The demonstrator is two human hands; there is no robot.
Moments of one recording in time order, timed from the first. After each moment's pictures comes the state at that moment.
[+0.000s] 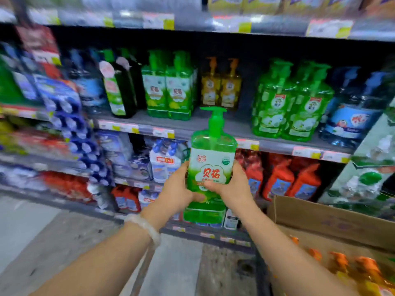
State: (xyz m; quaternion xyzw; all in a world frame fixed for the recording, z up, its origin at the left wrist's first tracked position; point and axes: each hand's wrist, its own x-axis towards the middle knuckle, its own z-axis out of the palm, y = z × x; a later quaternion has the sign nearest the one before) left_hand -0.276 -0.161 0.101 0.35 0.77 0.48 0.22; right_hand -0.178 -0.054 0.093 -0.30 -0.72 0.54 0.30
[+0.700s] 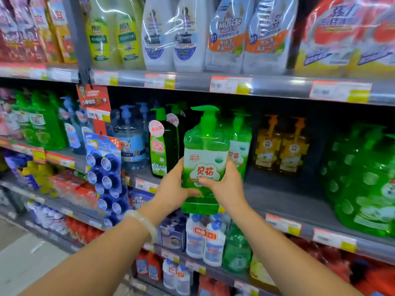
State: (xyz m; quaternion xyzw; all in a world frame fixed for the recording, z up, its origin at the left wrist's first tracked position) left_hand -0.557 -0.135 0.164 0.37 0.77 0.52 0.06; right_hand -0.475 -0.020 0.171 -0.17 -0.77 0.51 0.35
